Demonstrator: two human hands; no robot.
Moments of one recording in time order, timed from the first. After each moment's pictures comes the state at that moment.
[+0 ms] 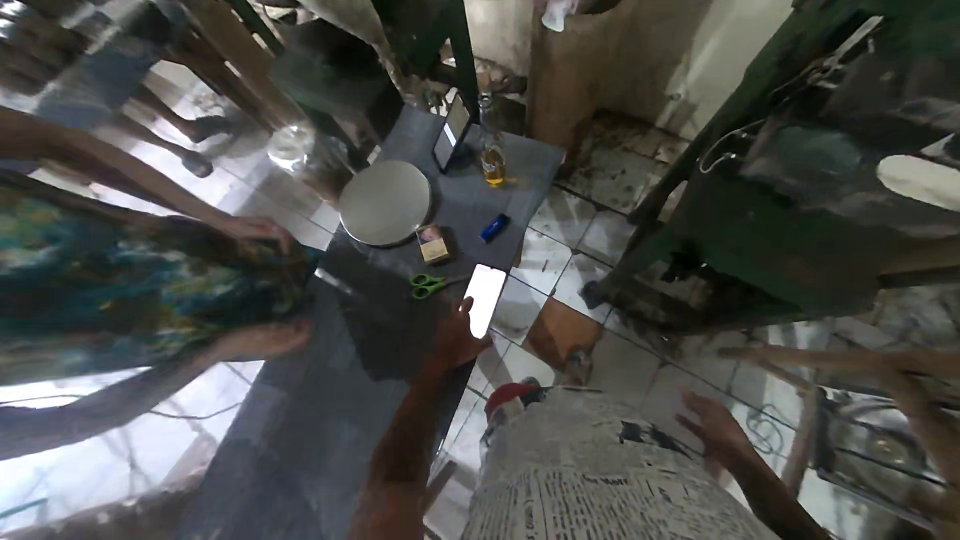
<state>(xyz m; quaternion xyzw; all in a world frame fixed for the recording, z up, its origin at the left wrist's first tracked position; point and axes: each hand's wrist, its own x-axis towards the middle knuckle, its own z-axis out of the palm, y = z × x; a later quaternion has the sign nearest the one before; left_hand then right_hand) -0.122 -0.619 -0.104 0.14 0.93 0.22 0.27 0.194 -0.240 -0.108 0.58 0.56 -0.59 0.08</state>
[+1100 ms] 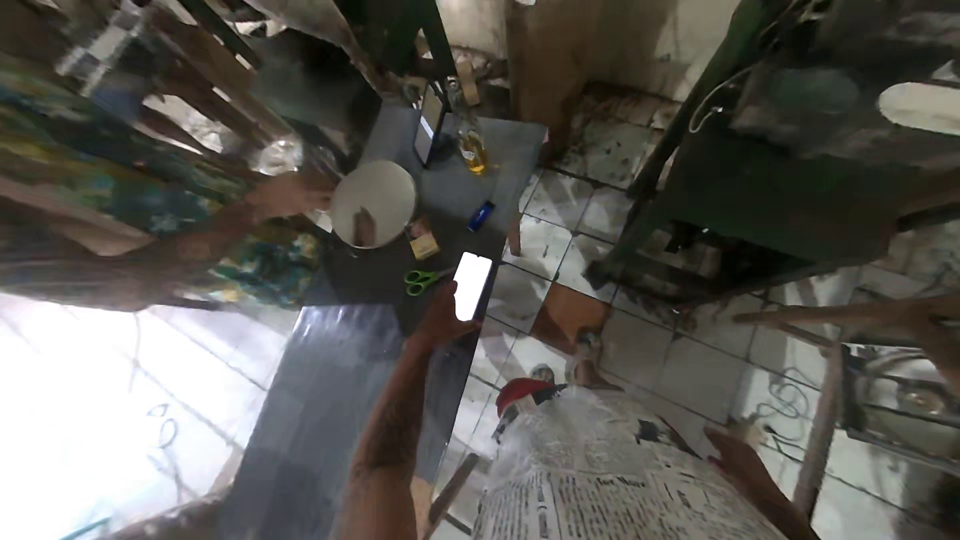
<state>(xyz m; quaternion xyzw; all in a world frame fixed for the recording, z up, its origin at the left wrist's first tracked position) -0.148 -0.636 -0.103 0.20 0.92 0.20 0.29 0.305 -0.268 -0.136 0.62 0.57 -0.51 0.15</state>
